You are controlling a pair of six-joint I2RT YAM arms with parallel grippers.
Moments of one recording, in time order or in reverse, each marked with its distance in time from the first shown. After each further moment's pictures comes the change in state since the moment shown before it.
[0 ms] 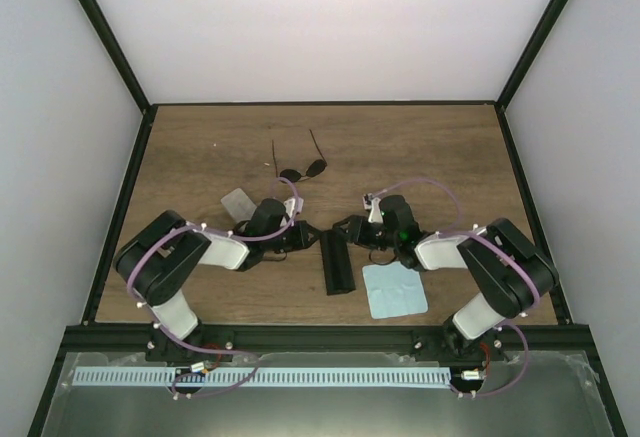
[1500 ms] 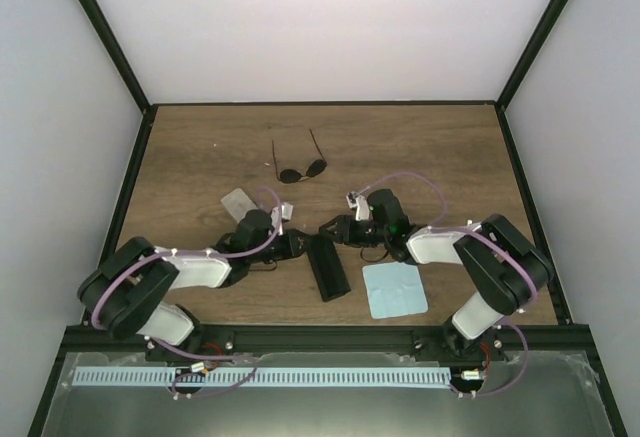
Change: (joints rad) left arm -0.021 -0.273 -0.154 -0.027 -0.024 -0.026; right arm 0.054 0.024 0.097 -0.080 -0.100 -0.035
